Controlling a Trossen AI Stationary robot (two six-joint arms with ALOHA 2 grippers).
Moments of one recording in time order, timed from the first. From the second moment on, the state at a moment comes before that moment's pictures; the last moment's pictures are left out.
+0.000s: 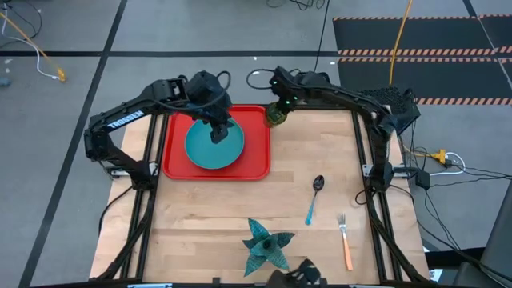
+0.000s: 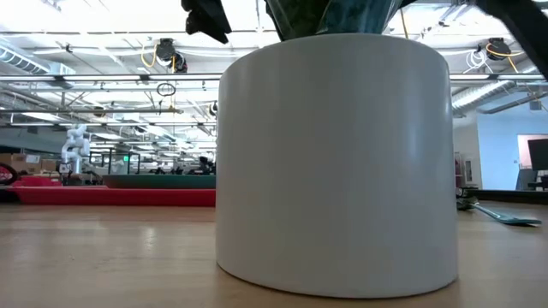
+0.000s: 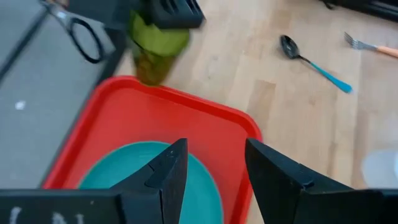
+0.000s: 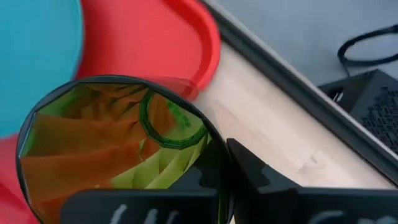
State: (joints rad) left arm 0.37 1.49 1.74 -1.11 0.08 0.02; right arm -0.59 1.96 1.81 -1.04 0.04 0.27
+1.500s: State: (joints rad) left arm 0.43 1.19 1.74 -1.22 -0.06 -0.06; right arm -0.49 2.27 2.23 -1.22 0.10 0.26
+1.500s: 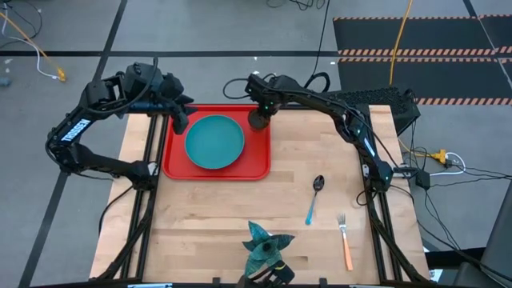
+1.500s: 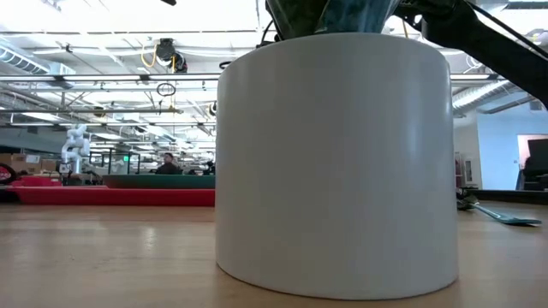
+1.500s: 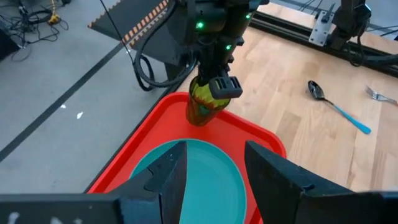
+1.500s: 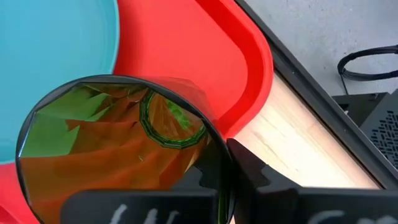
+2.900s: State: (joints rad) left arm 0.40 1.19 1.74 -1.23 -0.03 -0.09; right arm -0.42 2.27 2.23 -1.25 -0.01 0.33
